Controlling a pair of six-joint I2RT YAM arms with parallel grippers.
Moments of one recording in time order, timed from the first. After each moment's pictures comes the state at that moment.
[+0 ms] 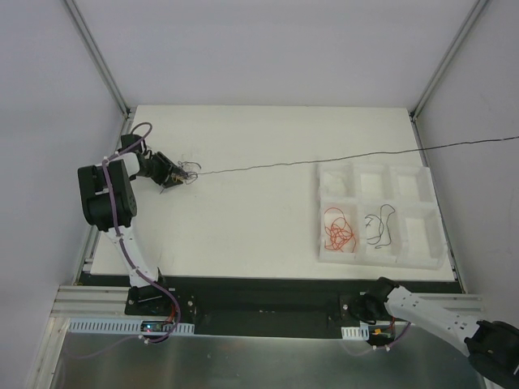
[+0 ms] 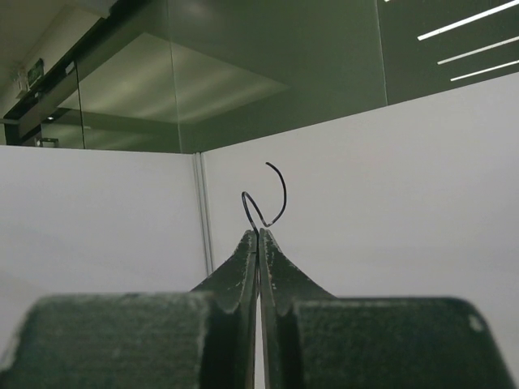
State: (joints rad) left arm 0.25 2.01 1.26 -0.39 0.62 -0.72; right arm 0.78 0.77 1.98 -0.36 0.12 -0.01
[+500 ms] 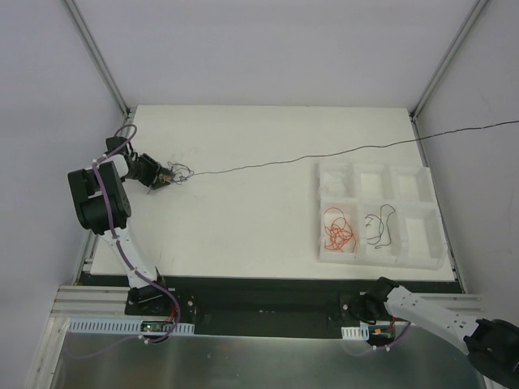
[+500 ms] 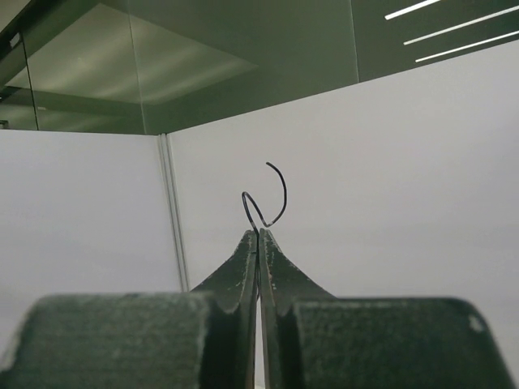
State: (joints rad) left arm 0.34 1.99 1.25 -0.40 0.57 -0.71; right arm 0.78 0.78 1.92 -0.34 0.19 -0.05
